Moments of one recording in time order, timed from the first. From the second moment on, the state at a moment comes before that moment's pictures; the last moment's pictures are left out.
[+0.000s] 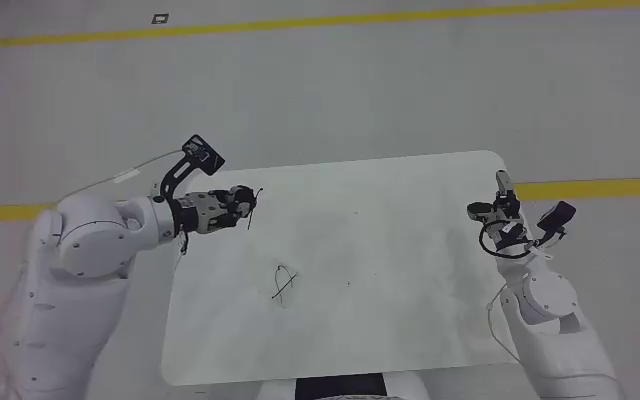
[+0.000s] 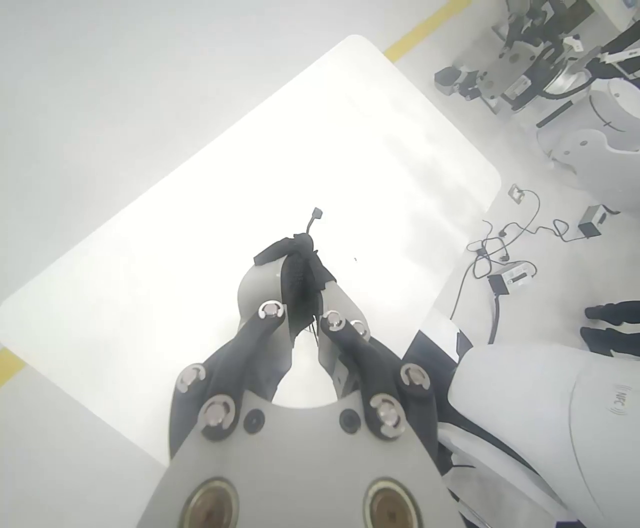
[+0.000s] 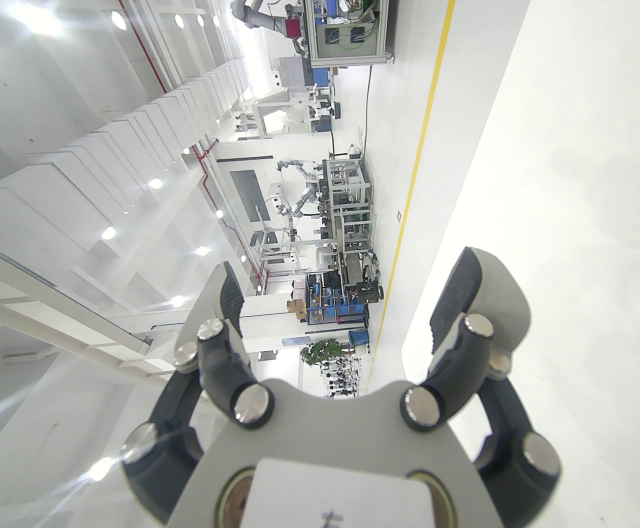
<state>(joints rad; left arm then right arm) 1.29 -0.93 -1.53 -2.02 0.38 -0.34 -1.20 -1.73 -1.15 1.60 -1.80 0.42 0.00 0.00</state>
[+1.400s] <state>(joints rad) 1.02 -0.86 -1.18 -1.90 0.58 -0.34 -1.04 -1.40 -1.10 1.50 -1.80 0.50 0.34 0.67</state>
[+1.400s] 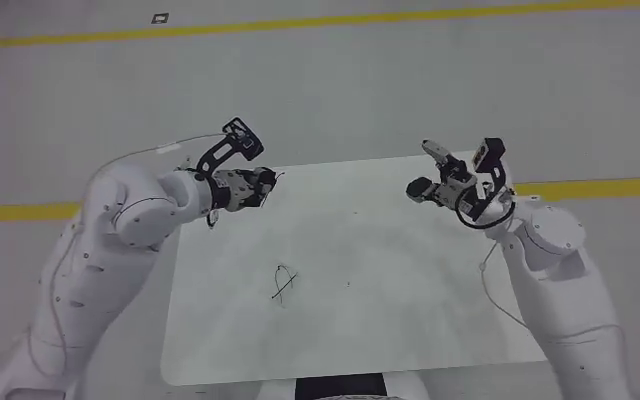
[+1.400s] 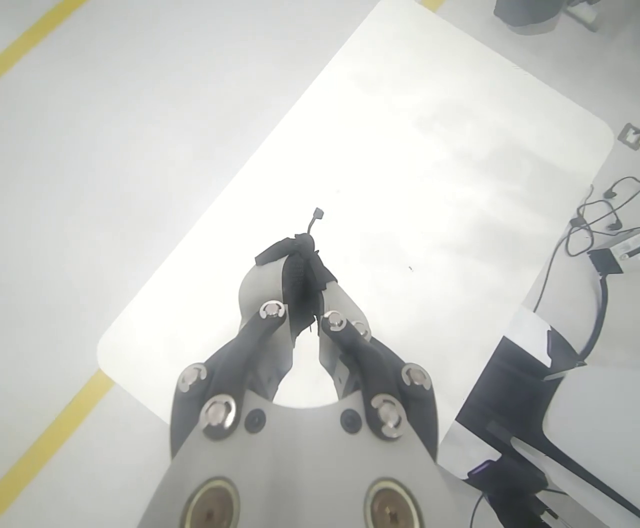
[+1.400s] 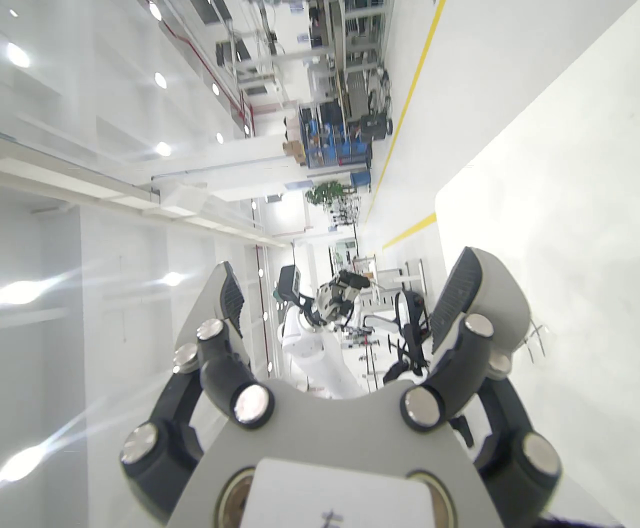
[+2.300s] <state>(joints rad) 0.97 -0.86 -1.04 -1.90 0.66 -0.34 -0.93 -1.14 -1.03 1.14 -1.63 0.71 0.34 0.80</state>
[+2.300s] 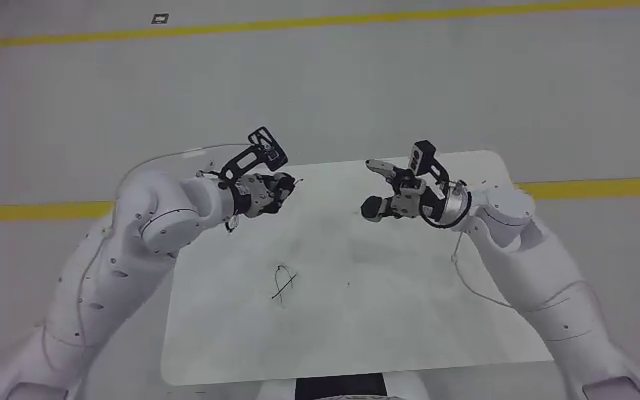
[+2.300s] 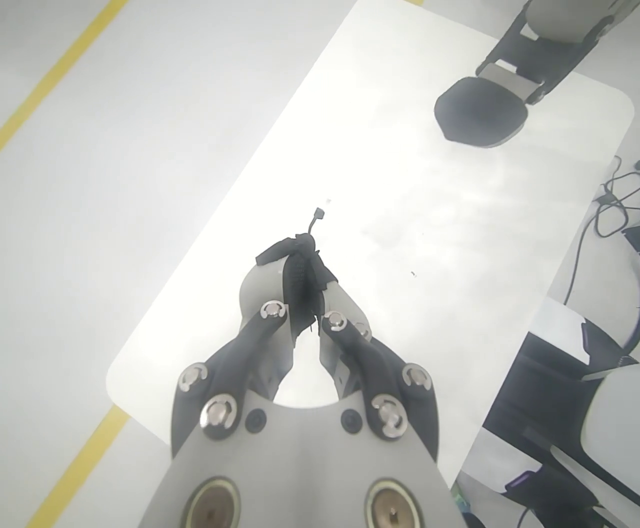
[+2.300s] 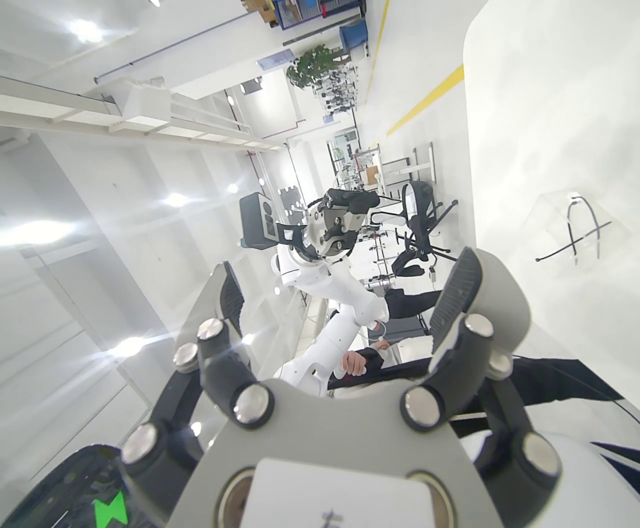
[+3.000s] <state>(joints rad) 0.95 -0.85 -0.97 -1.90 0.71 -0.34 -0.88 -1.00 -1.01 0.95 -1.57 0.79 0.34 0.73</state>
